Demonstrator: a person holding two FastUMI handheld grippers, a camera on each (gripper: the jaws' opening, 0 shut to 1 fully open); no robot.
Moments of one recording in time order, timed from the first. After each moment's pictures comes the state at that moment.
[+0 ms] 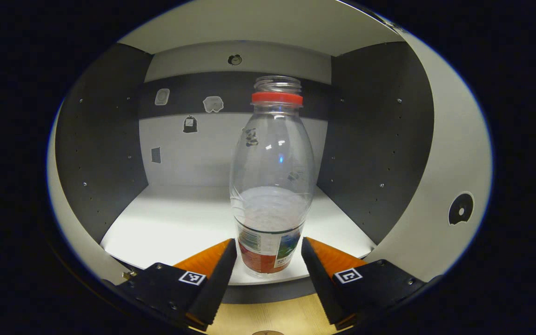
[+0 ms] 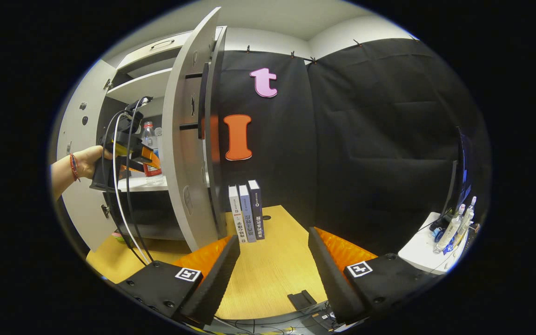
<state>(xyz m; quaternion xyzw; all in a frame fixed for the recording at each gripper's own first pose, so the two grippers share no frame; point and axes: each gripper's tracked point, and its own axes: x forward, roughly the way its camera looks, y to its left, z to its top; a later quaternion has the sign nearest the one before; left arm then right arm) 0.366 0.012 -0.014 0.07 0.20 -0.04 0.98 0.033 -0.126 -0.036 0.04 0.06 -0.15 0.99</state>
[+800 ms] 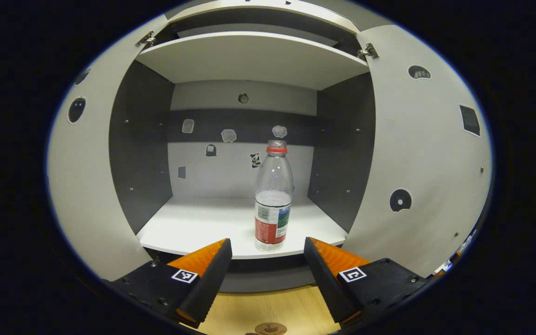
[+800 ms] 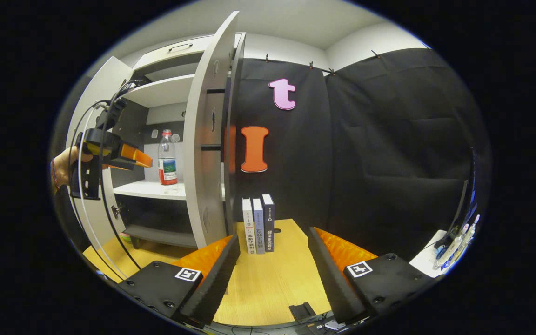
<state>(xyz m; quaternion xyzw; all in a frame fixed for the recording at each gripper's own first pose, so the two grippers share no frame) 0.247 0.018 0.053 0.08 0.12 -0.04 0.99 0.050 -0.106 0.010 0.01 0.02 -0.09 1.00</state>
